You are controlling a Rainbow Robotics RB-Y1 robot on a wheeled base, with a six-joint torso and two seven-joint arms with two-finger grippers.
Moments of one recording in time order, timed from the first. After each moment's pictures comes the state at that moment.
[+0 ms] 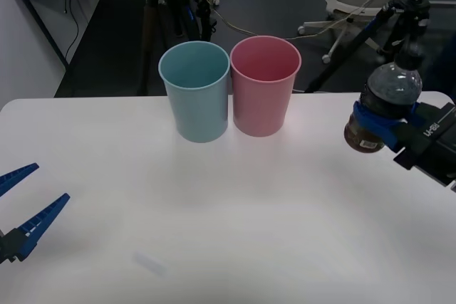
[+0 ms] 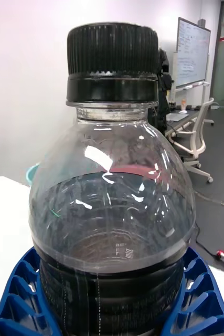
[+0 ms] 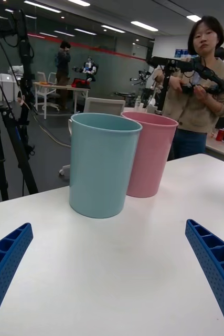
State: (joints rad) right arm 0.20 -1.17 0.15 -2.10 -0.14 -0.24 0.70; left arm 0.35 0.40 0.52 -1.66 -0.96 -1.22 0.00
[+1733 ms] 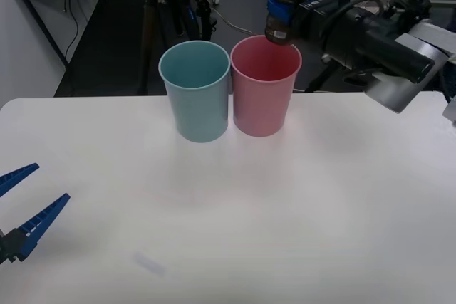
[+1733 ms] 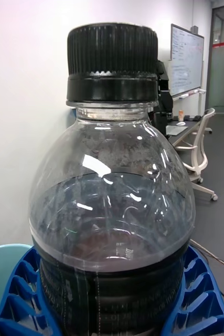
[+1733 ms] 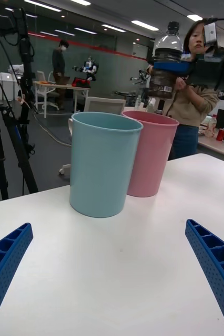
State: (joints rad) right arm -0.96 -0.80 0.81 -1.25 -0.22 -0.13 0.60; left arm 0.35 0.40 0.52 -1.66 -0.96 -1.22 0.00
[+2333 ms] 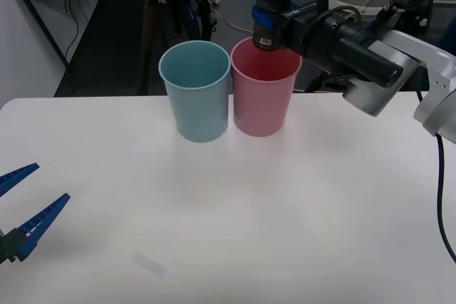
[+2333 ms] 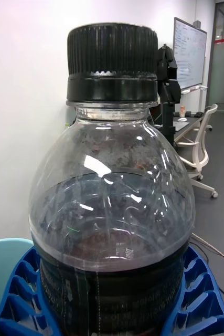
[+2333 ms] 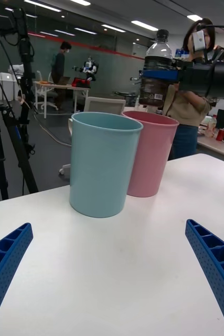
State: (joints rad) right arm -0.97 -0.71 0.81 -1.16 -0.14 -0.13 0.59; left arm 0.35 0.40 0.52 -1.66 -0.96 -1.22 0.00
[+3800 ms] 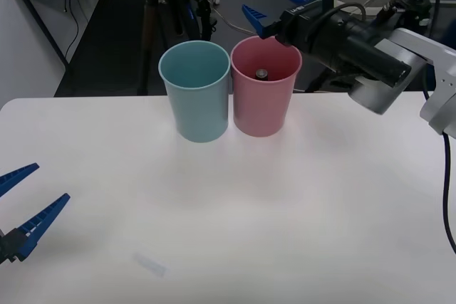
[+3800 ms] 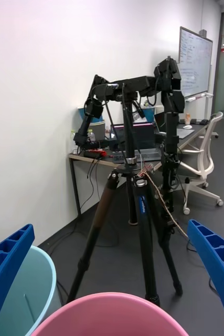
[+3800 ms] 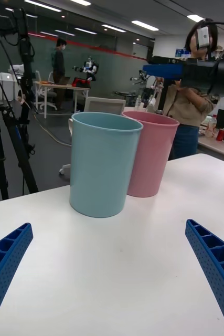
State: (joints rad) right arm -0.97 -0.73 0.80 -1.16 -0.14 -0.19 0.58; left arm 0.35 0.40 0.52 -1.66 -0.96 -1.22 0.00
